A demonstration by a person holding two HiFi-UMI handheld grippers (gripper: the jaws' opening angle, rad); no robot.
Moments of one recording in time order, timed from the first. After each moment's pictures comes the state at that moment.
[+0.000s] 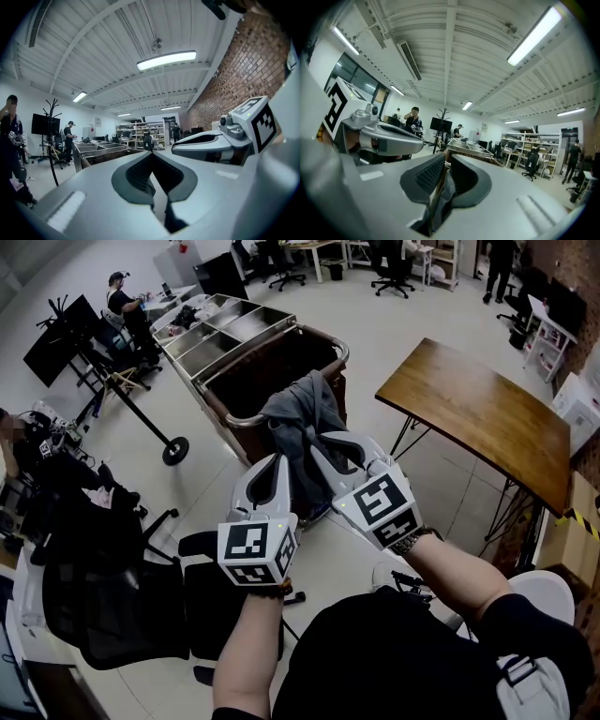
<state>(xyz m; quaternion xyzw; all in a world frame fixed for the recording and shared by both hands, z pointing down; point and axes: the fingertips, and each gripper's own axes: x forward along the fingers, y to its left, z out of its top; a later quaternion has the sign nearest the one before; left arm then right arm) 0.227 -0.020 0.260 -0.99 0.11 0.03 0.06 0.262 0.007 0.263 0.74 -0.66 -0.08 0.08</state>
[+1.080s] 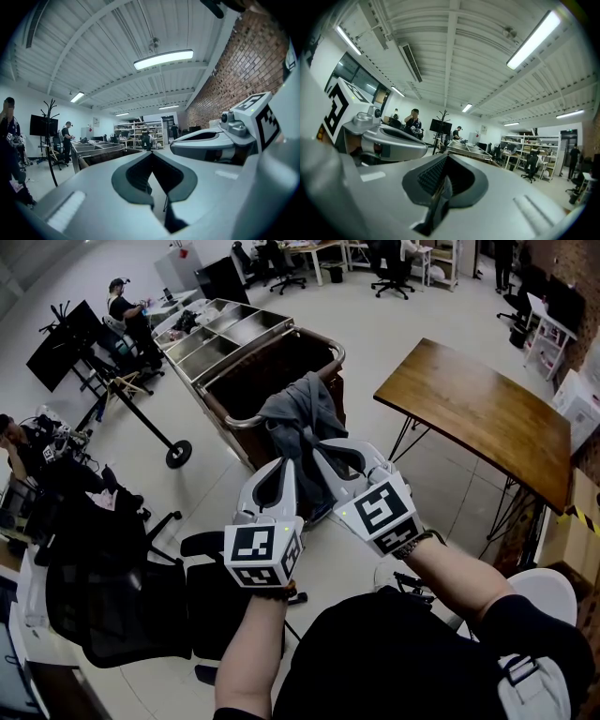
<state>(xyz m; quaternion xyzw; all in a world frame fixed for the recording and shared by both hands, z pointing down) 0.228 0.011 0.263 -0.99 0.10 0.02 0.07 0.253 0.037 0.256 0.74 -0.66 -0.10 0.08</state>
